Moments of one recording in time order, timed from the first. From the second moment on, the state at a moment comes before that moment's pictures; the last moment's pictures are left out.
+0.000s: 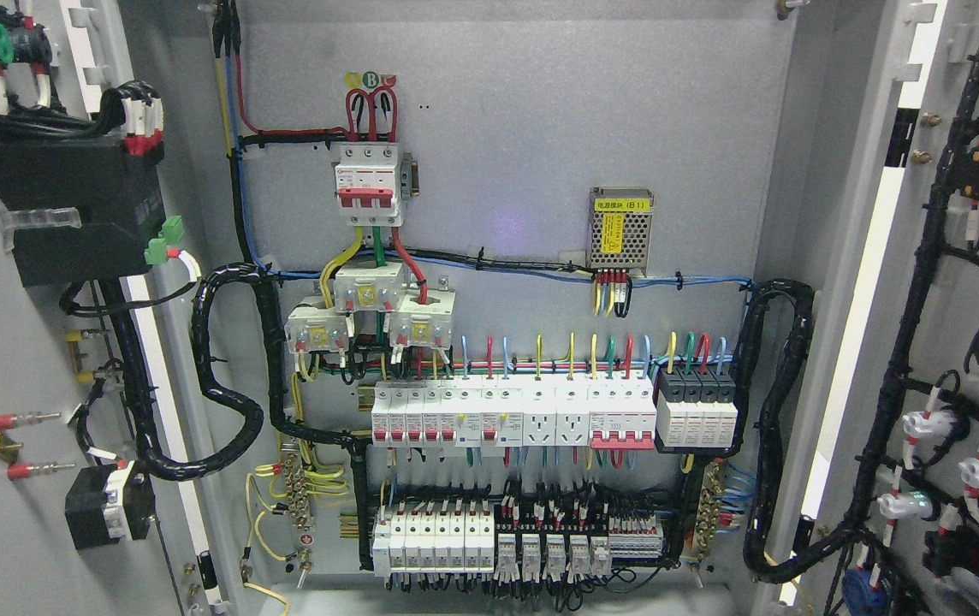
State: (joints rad) left arm 0.34 0.03 0.01 -1.93 0.17 -0.77 -0.18; right arm 0.34 -0.39 -0.19 -2.04 -0.69 -0.64 0.38
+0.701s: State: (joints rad) left arm 0.26 0.13 0.16 -1.95 0.33 -0.77 -0.17; right arm 0.41 -0.39 -0.26 -2.01 -0.76 -0.64 0.38
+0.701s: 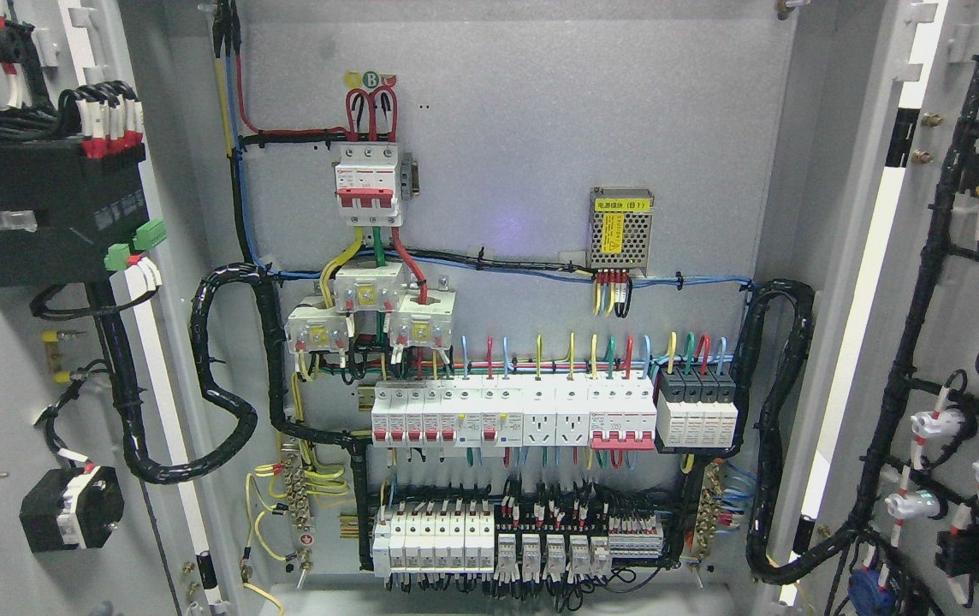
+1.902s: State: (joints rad) left arm 0.17 0.31 0.38 -1.71 0.49 -0.77 -0.17; right arm 0.52 -0.38 -0.35 -2.00 -0.88 -0.65 0.37
